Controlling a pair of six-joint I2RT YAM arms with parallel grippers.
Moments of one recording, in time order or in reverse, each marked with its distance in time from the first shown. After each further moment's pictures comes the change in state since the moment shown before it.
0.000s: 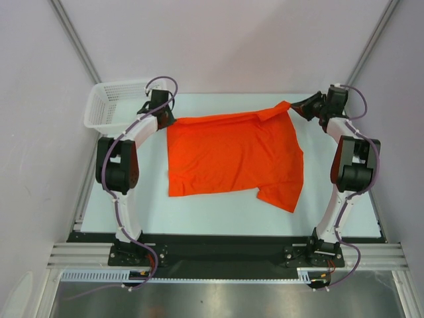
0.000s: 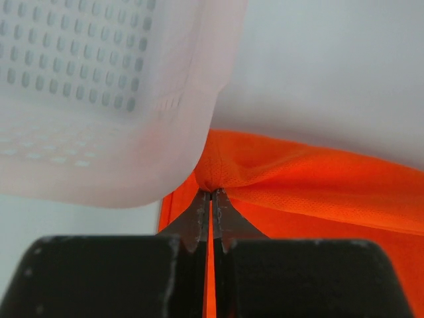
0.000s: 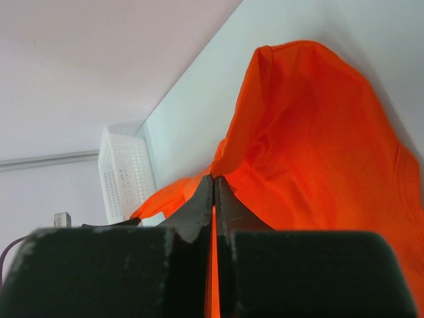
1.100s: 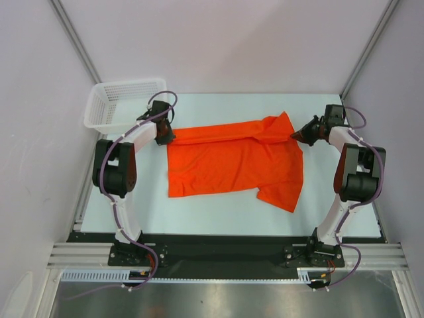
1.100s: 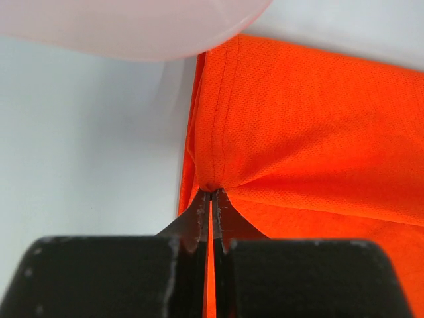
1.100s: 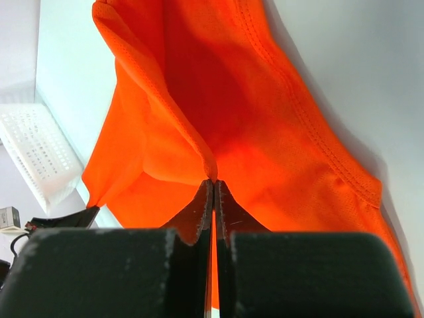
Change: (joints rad) left arm 0.000 -0.055 -0.152 -0.168 0.063 0.000; right arm -0.013 -0.156 -0.209 -0.374 0.059 -0.184
